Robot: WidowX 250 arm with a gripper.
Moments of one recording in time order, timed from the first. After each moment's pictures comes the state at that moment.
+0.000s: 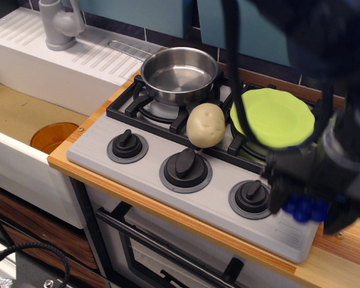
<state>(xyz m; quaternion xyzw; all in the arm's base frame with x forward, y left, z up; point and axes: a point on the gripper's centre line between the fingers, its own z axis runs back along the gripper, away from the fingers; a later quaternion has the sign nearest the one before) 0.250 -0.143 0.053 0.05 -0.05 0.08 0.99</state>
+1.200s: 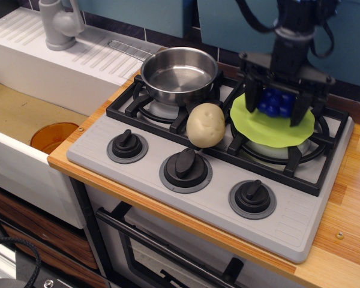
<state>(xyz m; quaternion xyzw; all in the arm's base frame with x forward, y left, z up) 0.363 -0.081 0.045 0.01 -0.04 0.02 1.00</state>
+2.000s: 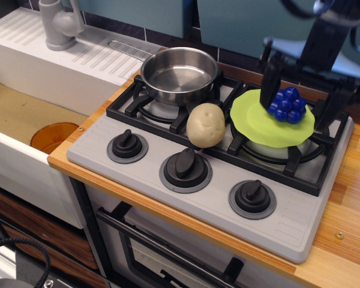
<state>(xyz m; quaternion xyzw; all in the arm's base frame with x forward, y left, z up) 0.327 -0.097 0.098 0.06 0.02 0.04 1.00</state>
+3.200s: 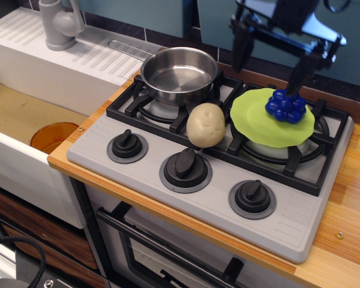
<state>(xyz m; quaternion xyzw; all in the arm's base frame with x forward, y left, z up) 0.329 -0.069 0.129 0.07 -0.02 0.01 1.00</state>
